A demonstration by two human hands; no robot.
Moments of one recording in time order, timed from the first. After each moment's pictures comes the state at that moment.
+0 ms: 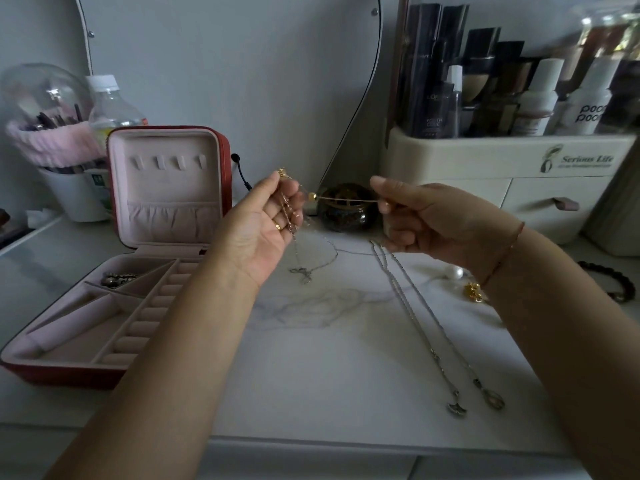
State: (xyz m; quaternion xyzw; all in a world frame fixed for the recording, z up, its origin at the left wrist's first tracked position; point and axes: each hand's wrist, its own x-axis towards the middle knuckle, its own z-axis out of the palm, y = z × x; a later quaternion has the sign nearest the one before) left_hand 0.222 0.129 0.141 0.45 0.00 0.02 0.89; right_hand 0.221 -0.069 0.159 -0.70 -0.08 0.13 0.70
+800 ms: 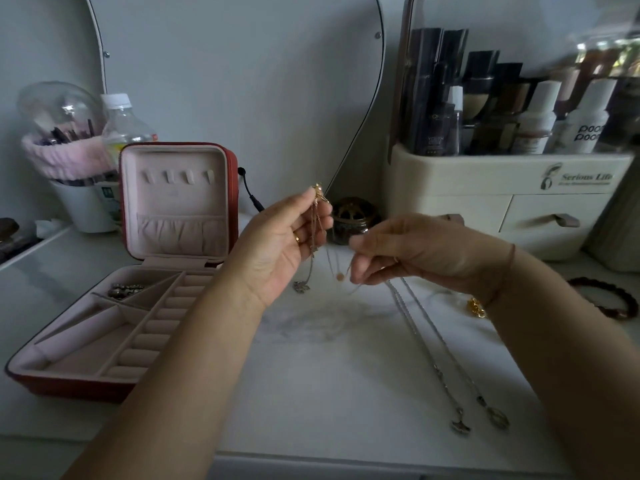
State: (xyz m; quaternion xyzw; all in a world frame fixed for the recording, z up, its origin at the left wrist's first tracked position) left_hand 0.214 0.124 0.142 0.52 -0.10 -0.03 0.85; right_hand 0.212 -0.062 0.158 -0.79 -0.21 0.20 0.54
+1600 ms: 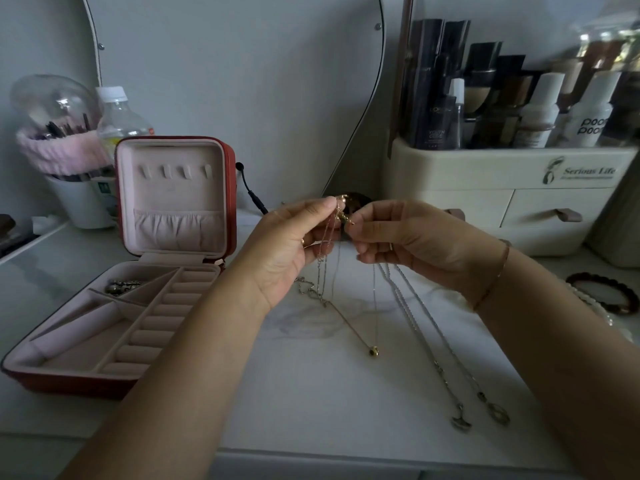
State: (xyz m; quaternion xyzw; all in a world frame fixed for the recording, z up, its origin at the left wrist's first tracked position) left_hand 0.212 0.118 0.137 0.61 -0.10 -0.02 0.78; right_hand 0.216 -0.056 0.153 -0.72 -0.19 0.15 0.65
